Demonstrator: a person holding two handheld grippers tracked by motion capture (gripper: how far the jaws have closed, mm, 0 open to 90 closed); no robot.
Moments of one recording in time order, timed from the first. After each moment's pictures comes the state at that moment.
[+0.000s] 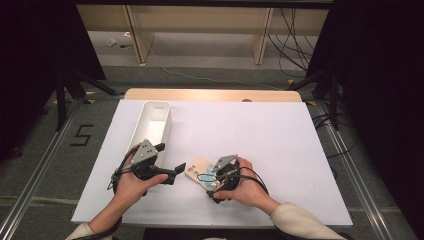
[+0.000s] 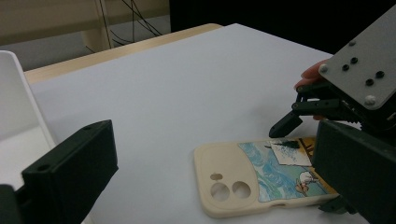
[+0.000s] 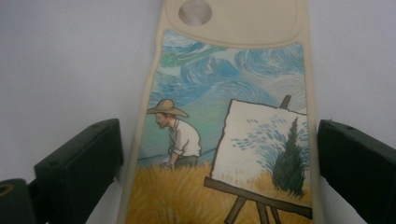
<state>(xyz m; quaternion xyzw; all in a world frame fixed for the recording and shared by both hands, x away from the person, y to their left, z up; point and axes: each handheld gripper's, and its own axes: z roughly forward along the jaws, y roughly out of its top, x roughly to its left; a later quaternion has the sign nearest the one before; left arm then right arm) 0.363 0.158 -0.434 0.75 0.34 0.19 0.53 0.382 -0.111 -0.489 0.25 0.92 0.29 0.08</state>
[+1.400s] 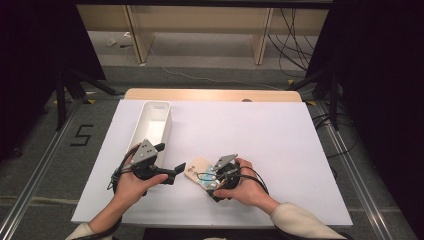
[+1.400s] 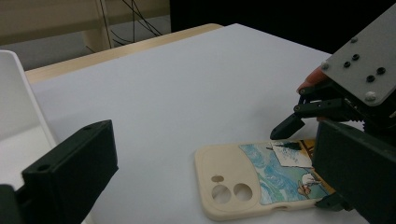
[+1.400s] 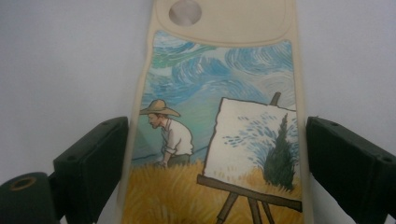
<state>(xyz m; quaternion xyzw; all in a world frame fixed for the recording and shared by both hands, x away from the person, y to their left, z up) 0.364 0.158 -0.434 0.75 0.34 0.19 0.53 0.381 -0.111 -0.486 0.26 0.92 0.28 0.08</state>
